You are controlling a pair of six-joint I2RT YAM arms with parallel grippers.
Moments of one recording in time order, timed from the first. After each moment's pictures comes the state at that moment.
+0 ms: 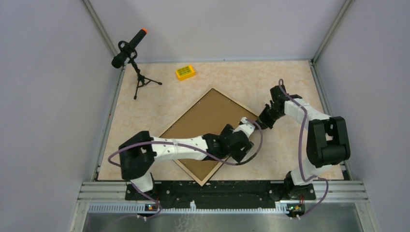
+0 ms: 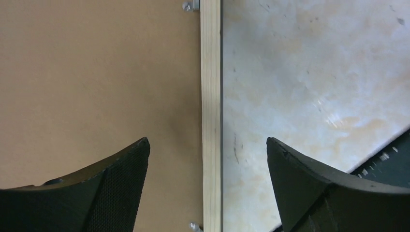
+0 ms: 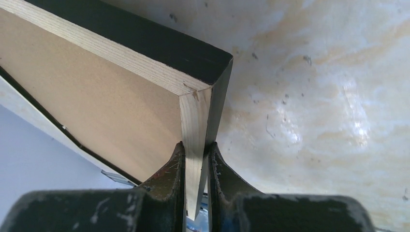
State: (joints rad) left arm -1.24 1.65 1.09 -0.28 -0.34 -0.38; right arm 0.16 1.63 1.02 -0.69 -0.36 0.84
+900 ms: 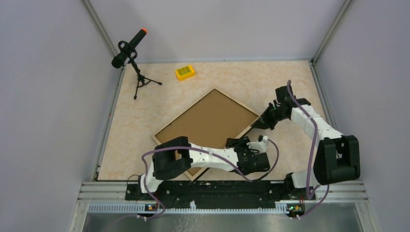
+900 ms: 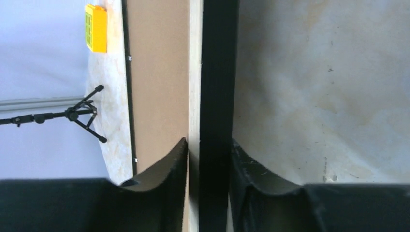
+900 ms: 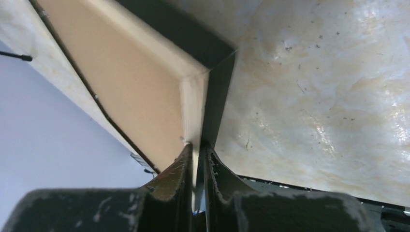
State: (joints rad) left arm -1.41 2.07 1.47 -0.66 -1.01 -0.22; right arm 0.16 1.43 0.96 -0.73 -0.41 0.95
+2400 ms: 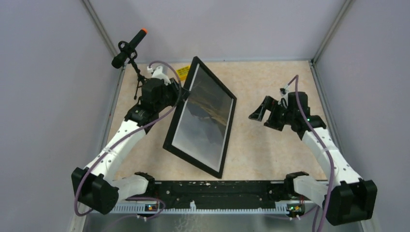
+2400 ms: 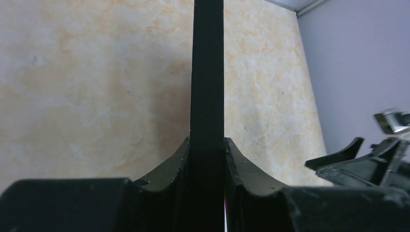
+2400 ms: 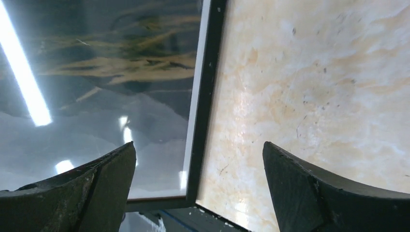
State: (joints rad) left arm -0.43 1.19 1.12 -0.28 0.08 -0.60; right arm 0.16 1.00 0.88 -0.58 -0.38 0.59
